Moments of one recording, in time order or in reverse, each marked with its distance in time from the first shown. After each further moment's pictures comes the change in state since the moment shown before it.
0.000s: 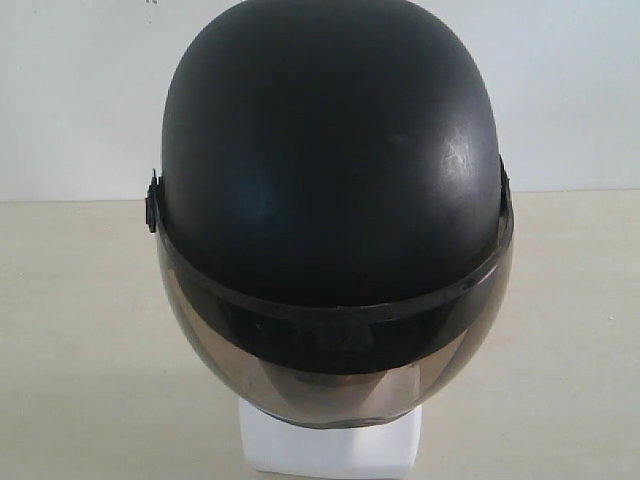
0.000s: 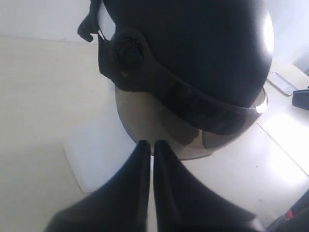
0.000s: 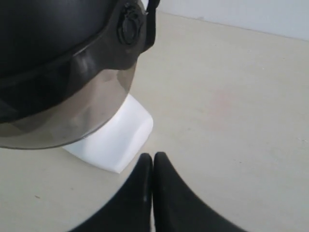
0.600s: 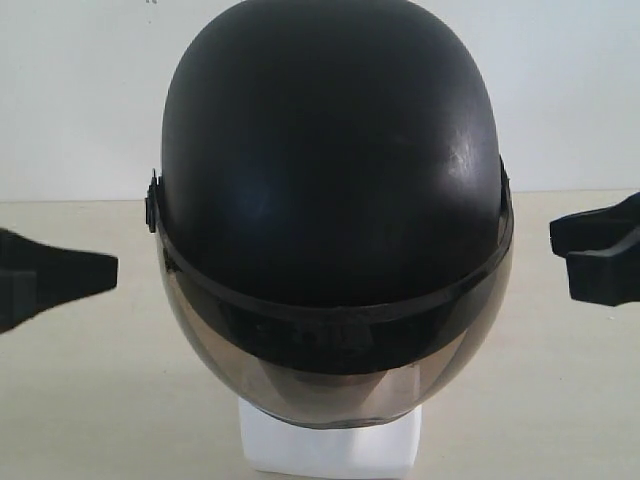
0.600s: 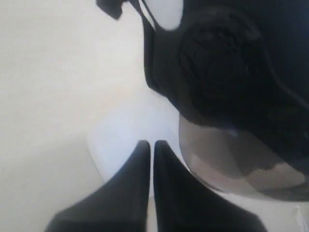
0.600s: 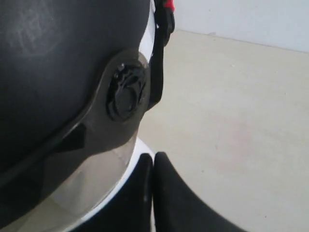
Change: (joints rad) left arm 0.000 0.606 -0.060 -0.340 -0.169 0.614; right arm 0.000 0.314 0.002 0.122 -0.349 -0.090
